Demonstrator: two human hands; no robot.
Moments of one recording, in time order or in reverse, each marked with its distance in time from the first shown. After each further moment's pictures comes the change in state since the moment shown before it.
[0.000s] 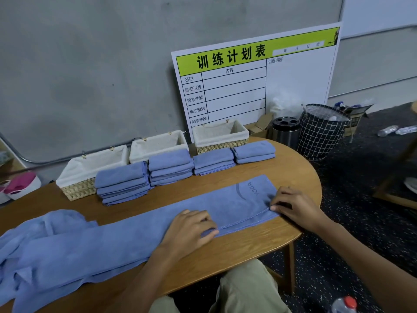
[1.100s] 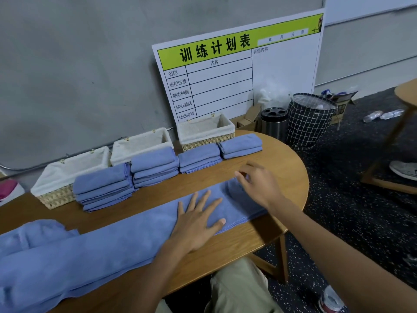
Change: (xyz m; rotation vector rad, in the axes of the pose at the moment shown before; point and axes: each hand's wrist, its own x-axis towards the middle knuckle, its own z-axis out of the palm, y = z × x) left_hand 0.048 0.029 0.022 -0.093 -0.604 -0.459; right_hand 0.070 -0.058 0.014 -0.068 0.214 0.232
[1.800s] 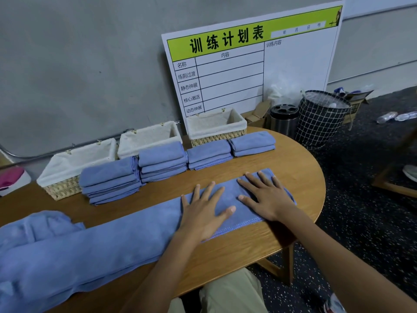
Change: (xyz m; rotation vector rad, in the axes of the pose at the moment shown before) left_hand 0.015 -0.003 -0.012 -0.061 -0.017 -0.120; right_hand -0.017 0.018 0.029 -0.316 -0.583 0.078
